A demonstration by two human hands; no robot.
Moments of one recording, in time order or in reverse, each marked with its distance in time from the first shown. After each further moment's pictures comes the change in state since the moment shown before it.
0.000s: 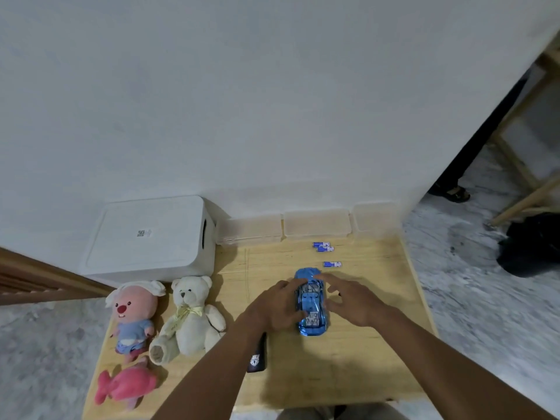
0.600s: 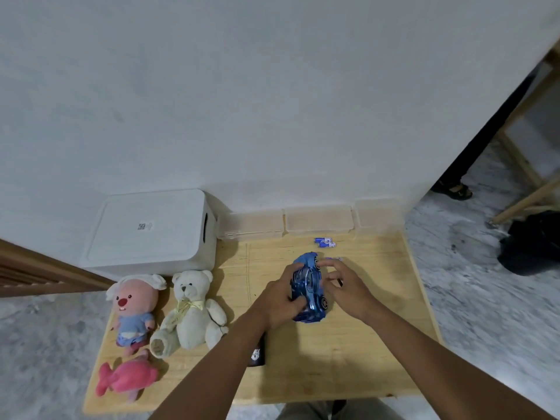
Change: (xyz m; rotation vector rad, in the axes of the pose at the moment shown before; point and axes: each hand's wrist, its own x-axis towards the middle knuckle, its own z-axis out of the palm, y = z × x) left_hand -0.007 0.005 0.005 -0.440 0.158 -0.007; right_hand 0.003 -0.016 0.011 0.542 0.221 0.007
